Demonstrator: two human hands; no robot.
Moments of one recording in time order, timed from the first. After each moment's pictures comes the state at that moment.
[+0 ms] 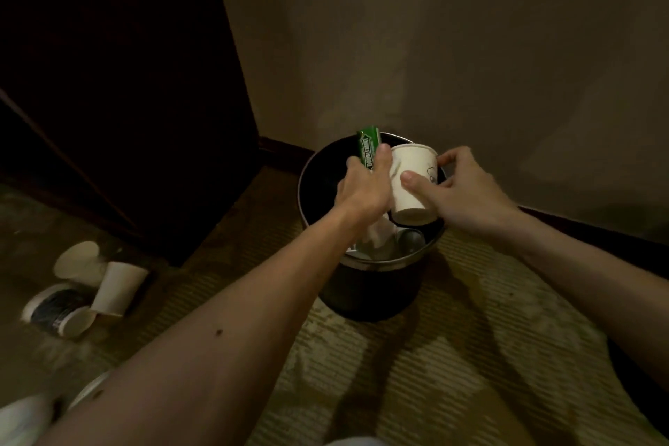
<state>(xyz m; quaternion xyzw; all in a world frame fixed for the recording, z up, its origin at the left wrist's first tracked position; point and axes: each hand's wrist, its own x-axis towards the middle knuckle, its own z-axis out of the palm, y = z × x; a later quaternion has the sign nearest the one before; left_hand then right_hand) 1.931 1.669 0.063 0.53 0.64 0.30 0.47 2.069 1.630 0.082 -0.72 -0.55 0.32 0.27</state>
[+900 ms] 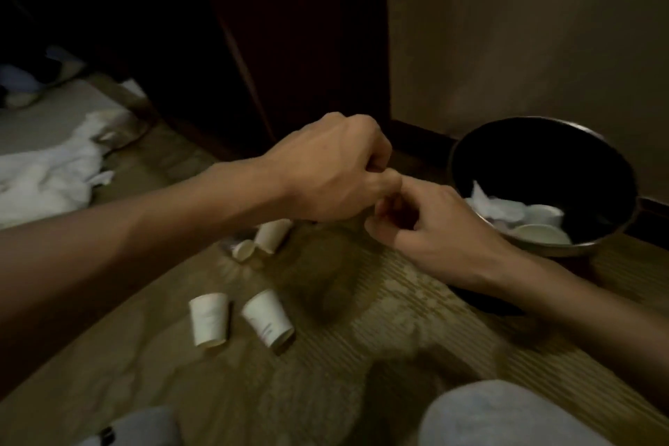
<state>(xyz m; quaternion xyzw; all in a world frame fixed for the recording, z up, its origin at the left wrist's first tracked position) 1.727 1.555 0.194 0.81 0.58 0.07 0.10 1.881 1.558 0.105 -0.40 -0.79 0.38 0.28</state>
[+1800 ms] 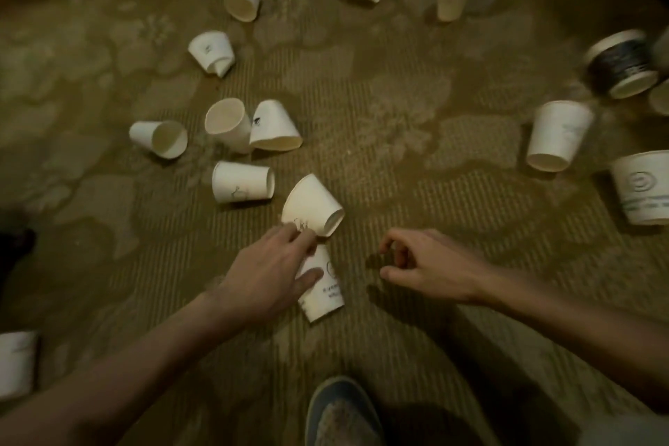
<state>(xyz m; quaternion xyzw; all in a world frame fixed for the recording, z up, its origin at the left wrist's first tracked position) 1.400 1.052 -0.087 0.44 0.87 -0.01 0.21 1.519 1.272 -0.118 -0.09 -0.90 0.38 -0.21</state>
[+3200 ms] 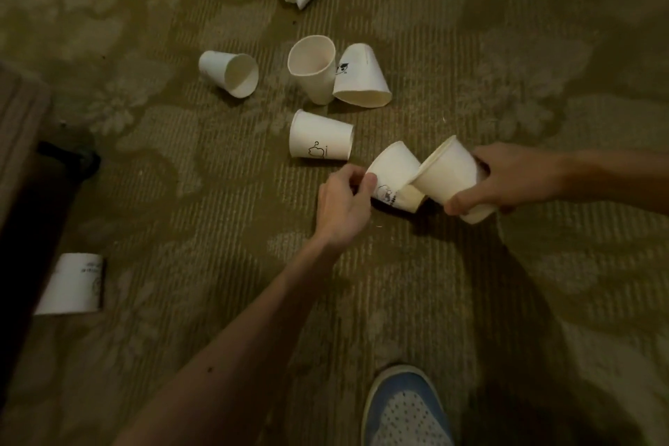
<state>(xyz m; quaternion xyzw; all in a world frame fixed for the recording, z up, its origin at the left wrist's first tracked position) 1.360 1.063 -0.147 0.01 0.87 0.42 0.25 1.405 1.285 -0.105 -0.13 -0.82 0.41 -0.37</state>
